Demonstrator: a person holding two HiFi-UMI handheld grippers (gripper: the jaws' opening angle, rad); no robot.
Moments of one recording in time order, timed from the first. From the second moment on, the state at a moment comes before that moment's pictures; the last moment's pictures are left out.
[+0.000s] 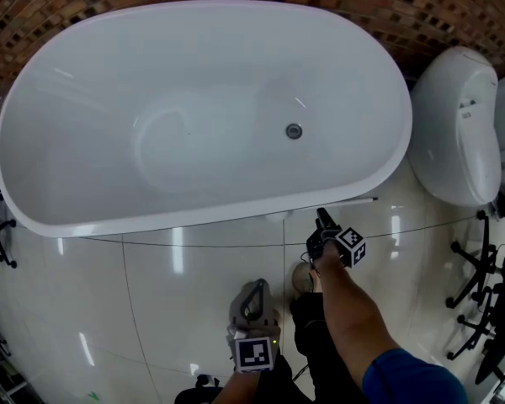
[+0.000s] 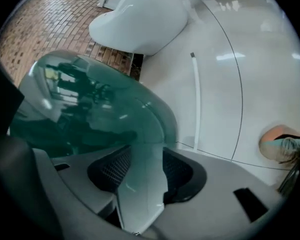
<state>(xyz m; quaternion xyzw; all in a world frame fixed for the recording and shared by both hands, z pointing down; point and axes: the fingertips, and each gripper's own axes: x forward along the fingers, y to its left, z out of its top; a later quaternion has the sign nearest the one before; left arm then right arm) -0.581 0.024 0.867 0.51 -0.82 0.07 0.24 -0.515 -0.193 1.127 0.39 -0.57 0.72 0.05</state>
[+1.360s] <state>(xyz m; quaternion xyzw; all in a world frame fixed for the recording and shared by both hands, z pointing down) -0.485 -0.018 0.505 0.71 -0.67 0.15 0.15 -0.335 -0.159 0.596 0.32 -0.84 0.43 0.09</state>
